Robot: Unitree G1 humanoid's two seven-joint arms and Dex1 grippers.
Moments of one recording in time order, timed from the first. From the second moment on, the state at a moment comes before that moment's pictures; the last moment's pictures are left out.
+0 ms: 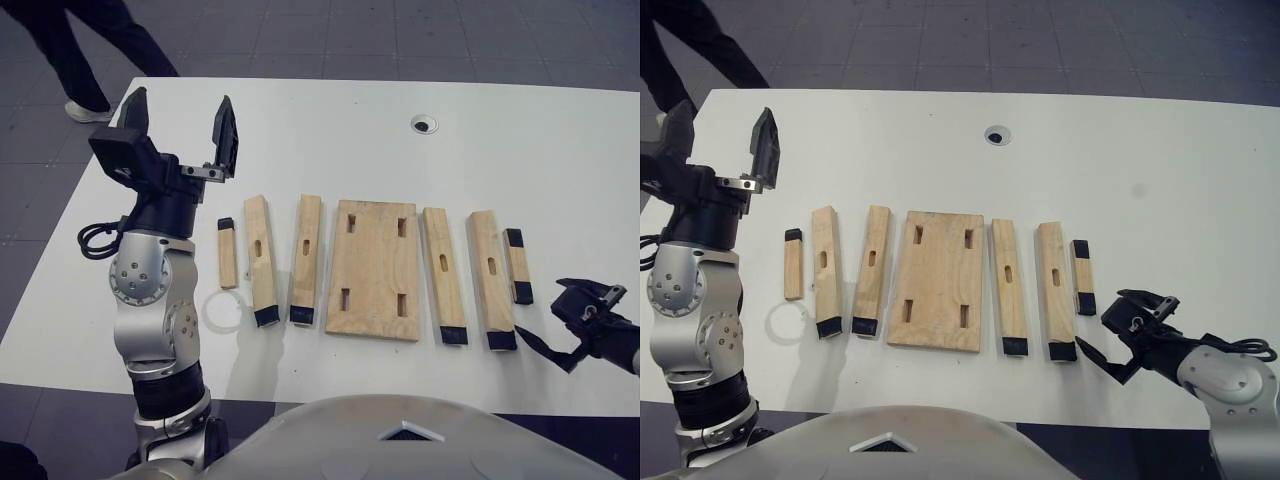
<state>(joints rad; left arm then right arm) 0.03 0.24 0.22 -0.55 -0.31 0.23 -0.18 0.70 -0.86 -0.29 -0.67 0.00 0.55 0.73</state>
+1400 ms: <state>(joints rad) 0.04 0.24 0.23 -0.64 -0.34 0.28 -0.17 0.51 -0.48 -0.20 -0.80 0.08 1.08 0.42</state>
